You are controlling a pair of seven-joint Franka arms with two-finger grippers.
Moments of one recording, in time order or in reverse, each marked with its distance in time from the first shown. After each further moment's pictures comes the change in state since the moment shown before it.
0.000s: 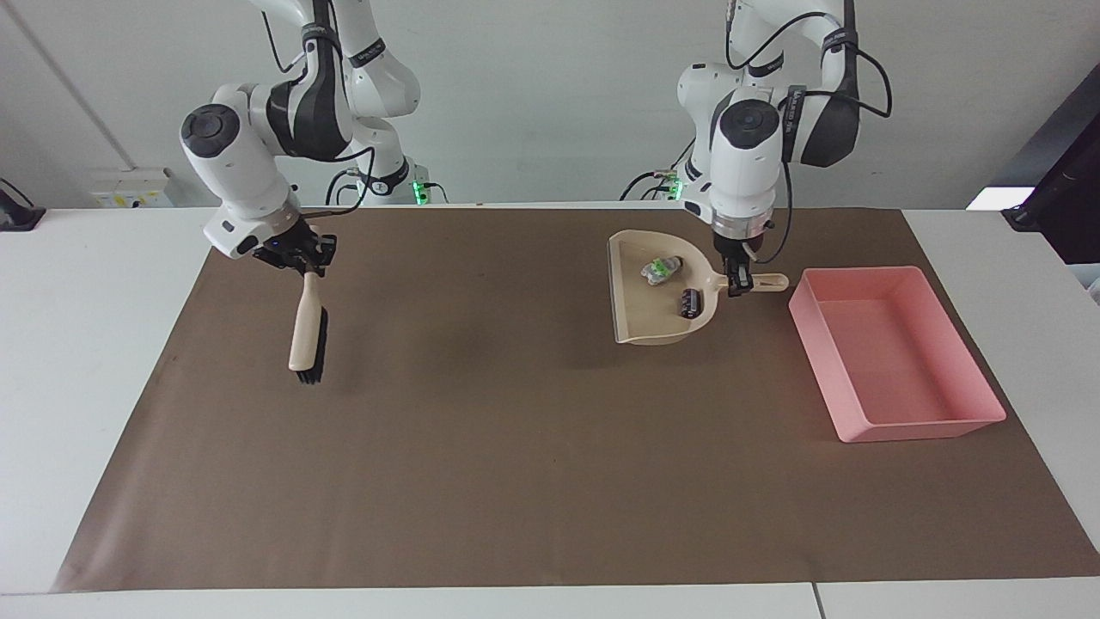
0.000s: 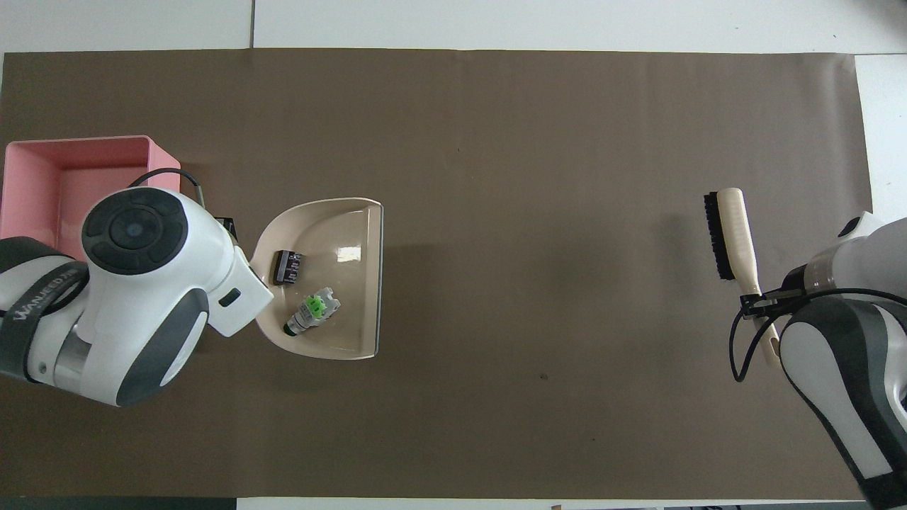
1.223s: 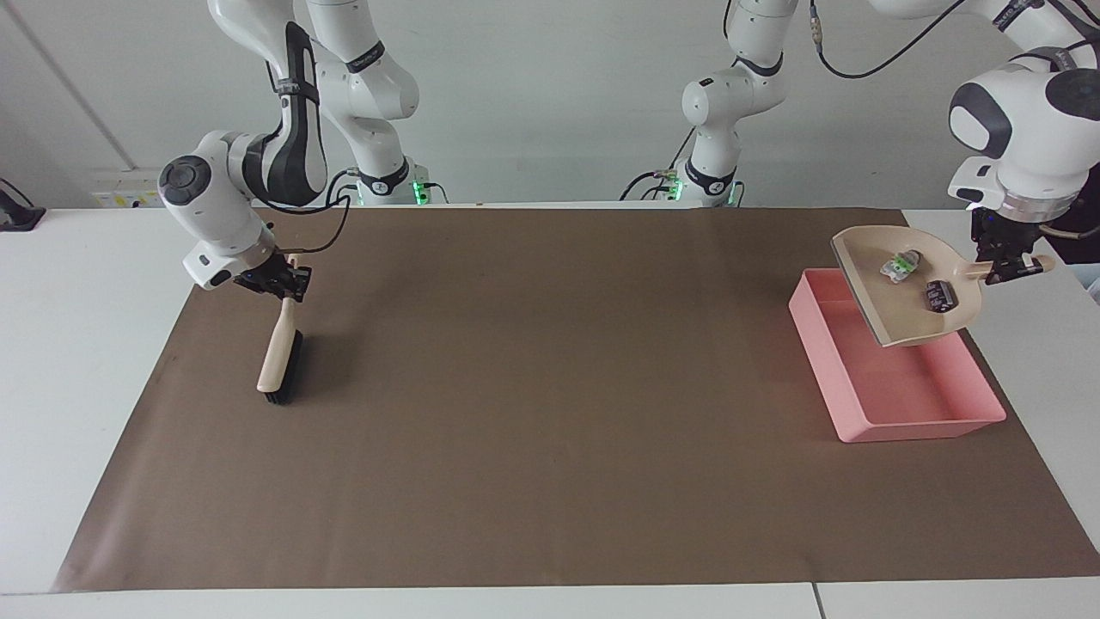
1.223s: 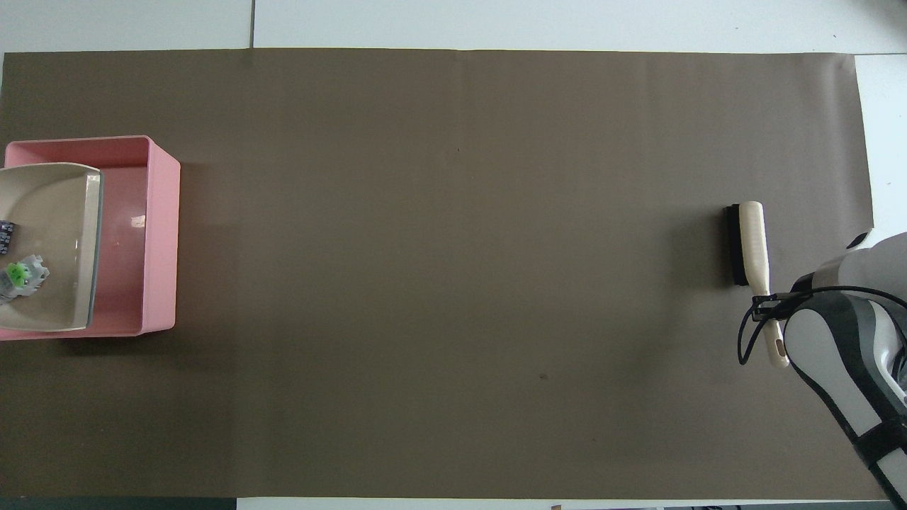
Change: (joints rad) left arm 0.584 0.140 0.016 0.194 0.238 0.150 0.511; right arm -0.092 0.067 0.004 -0.067 -0.002 0.111 0.011
